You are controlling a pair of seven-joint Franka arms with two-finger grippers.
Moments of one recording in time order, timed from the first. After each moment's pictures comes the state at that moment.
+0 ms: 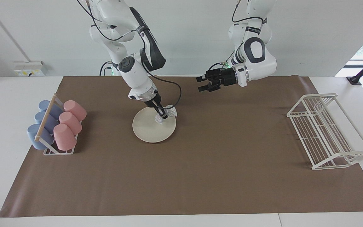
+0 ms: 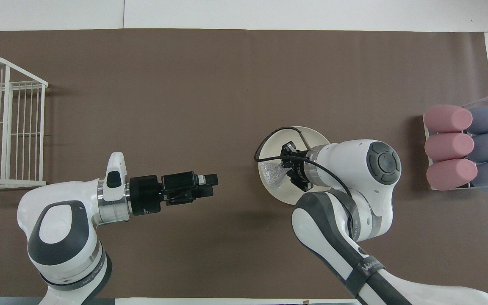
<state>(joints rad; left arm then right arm) -0.28 -0.21 -0.12 -2.46 -1.67 2.07 0.43 0.05 0.11 0.40 -2.27 0.43 2.52 1.19</state>
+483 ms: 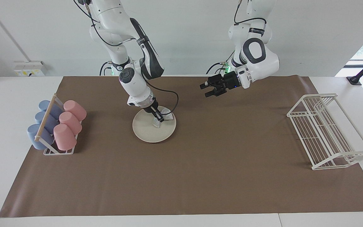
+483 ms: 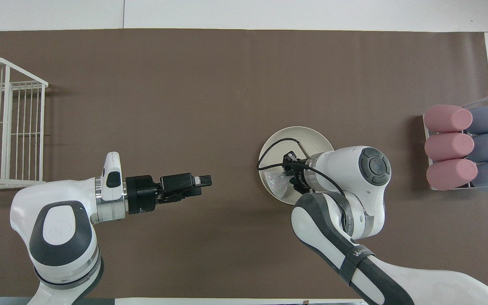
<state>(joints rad) -0.26 -0.21 -0.12 -2.47 -1.46 2.17 0.38 0.04 0.17 0.40 -2.30 0.43 2.56 1.11</state>
